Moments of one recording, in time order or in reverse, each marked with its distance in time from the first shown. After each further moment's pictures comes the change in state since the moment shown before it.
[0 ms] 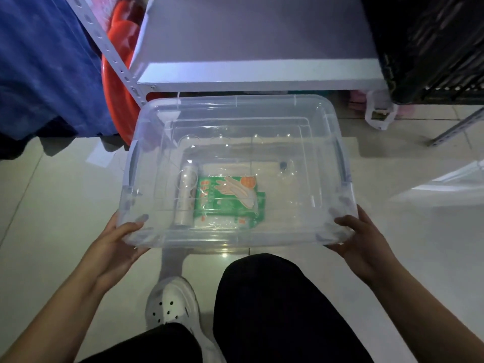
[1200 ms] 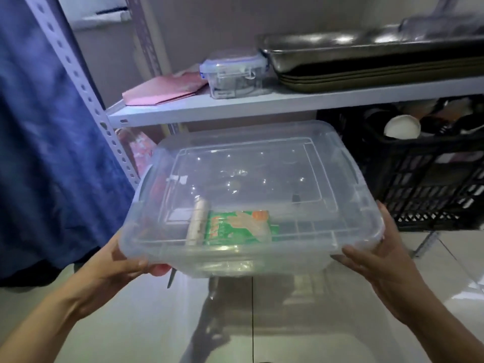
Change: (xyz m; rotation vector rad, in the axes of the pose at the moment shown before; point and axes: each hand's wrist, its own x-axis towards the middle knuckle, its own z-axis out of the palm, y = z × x) left_hand -0.076 0.205 0.113 0.479 -0.431 0.440; right_hand -0.061 -0.192 0.046 -0.214 -0.384 -0.767
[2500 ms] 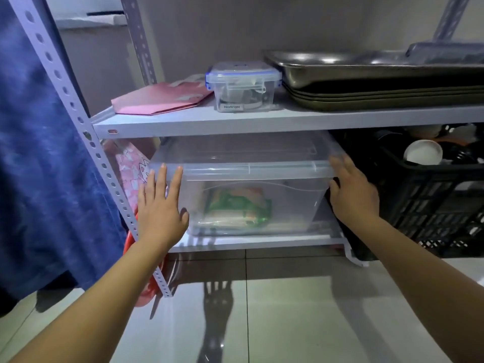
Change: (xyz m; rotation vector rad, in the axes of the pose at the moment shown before) left_hand 0.188 0.017 0.027 1.417 0.688 0.435; right_hand 0.193 -0.005 0.037 -1.457 0.292 -0.265
